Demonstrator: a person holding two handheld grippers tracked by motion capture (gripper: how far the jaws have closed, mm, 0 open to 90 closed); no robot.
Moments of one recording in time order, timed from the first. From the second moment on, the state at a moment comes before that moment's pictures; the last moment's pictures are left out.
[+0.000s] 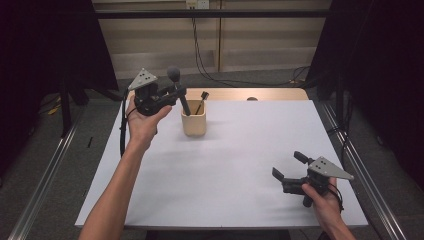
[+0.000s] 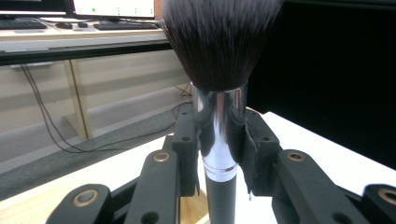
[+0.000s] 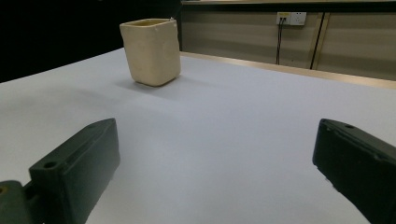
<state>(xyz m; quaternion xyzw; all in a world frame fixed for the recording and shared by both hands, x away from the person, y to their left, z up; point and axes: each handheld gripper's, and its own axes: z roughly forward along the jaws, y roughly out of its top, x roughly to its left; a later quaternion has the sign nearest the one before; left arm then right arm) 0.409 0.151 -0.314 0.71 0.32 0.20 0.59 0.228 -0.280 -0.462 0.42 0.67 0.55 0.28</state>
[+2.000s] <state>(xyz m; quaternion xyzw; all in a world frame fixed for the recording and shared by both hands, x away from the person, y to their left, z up) 0.453 0.133 -0.369 0.73 0.34 0.22 0.56 0.226 -0.278 -0.463 0.41 0.68 0.55 0.28</state>
